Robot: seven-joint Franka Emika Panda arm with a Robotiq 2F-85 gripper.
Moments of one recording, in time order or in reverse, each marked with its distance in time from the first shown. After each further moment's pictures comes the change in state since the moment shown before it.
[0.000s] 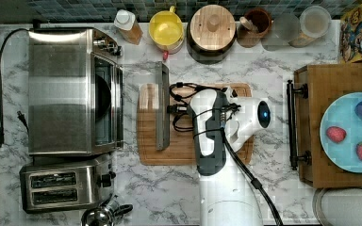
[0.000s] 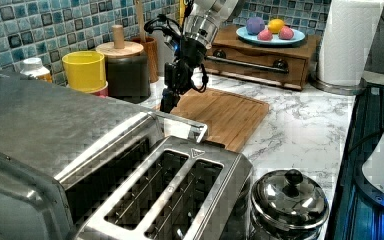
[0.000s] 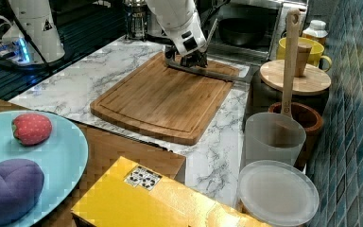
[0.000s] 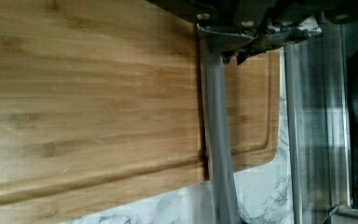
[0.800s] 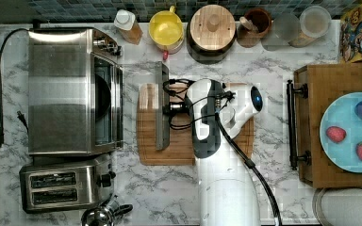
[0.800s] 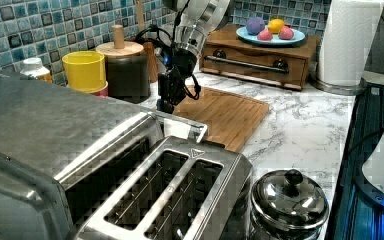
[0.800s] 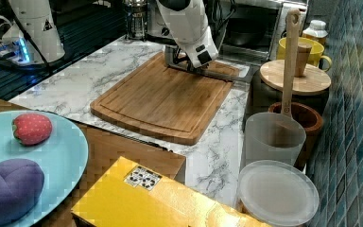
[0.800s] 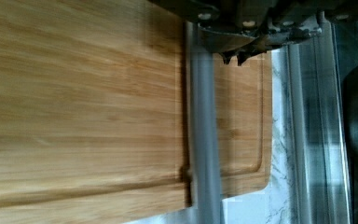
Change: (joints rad) arm 0.013 0.115 0.013 0.109 -0.046 -0.102 0.006
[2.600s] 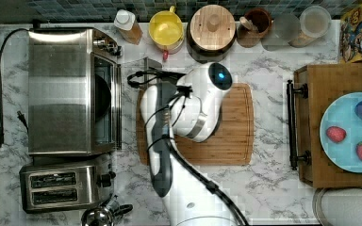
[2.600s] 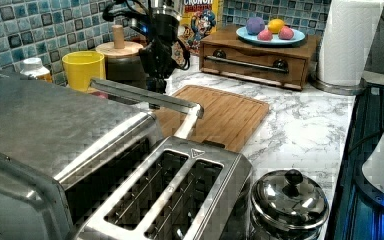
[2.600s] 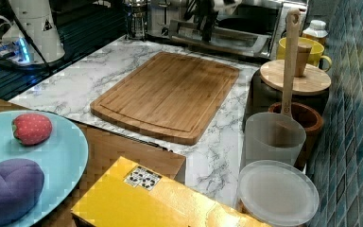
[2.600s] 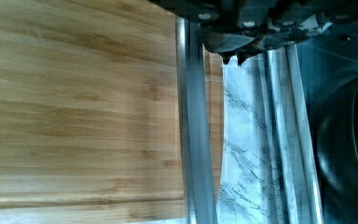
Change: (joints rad) arm 0.092 -0.176 0.071 0.053 -0.396 -0.045 0.508
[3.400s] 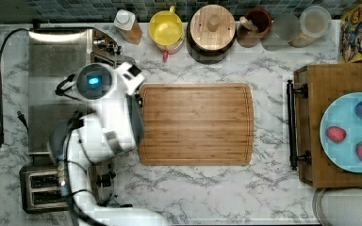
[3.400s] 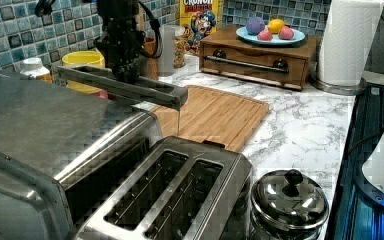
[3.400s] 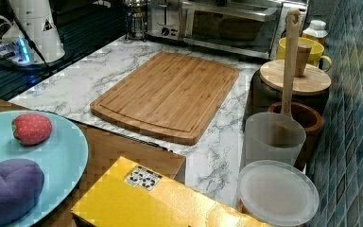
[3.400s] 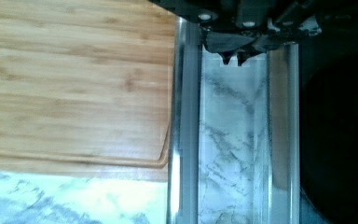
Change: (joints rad) arm 0.216 -0.067 0.120 0.107 -0.556 0.018 0.600
